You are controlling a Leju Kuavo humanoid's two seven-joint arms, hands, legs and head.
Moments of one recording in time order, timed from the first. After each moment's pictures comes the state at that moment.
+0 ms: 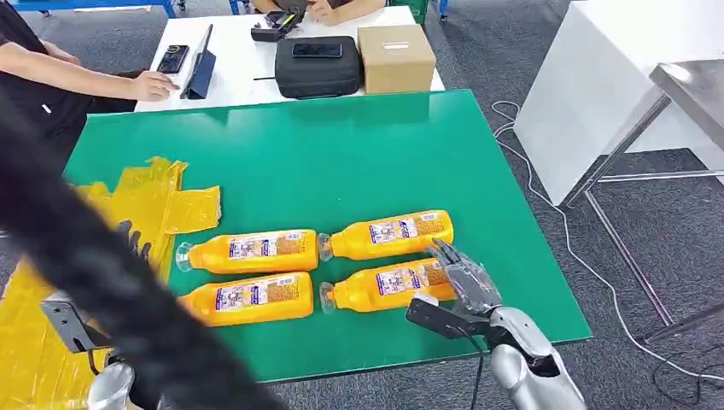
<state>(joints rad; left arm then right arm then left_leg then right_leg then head) -0.16 -0.17 0.13 -1.28 0.06 -0.02 -0.49 -0.05 -0.19 0.21 -1.41 0.85 0.03 -0.11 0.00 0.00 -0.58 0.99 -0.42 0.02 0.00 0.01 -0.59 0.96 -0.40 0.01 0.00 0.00</state>
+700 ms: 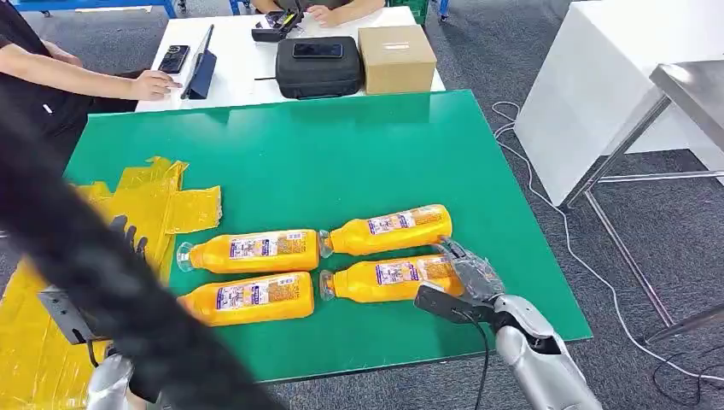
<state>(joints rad) -0.19 -0.16 0.13 -1.24 0.08 0.01 -0.50 -0.15 -0.22 0.22 -1.23 0.84 0.03 -0.13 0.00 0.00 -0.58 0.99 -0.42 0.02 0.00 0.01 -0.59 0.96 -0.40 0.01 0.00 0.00</state>
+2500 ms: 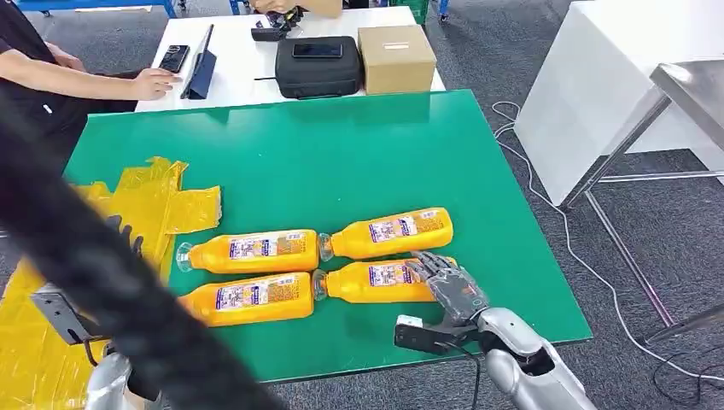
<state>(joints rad) -0.19 -0.16 0.13 -1.25 0.12 0.02 -0.50 -0.07 -0.29 0.40 -1.45 0.93 0.08 -0.07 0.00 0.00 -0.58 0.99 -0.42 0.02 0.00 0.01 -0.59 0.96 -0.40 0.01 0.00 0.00</state>
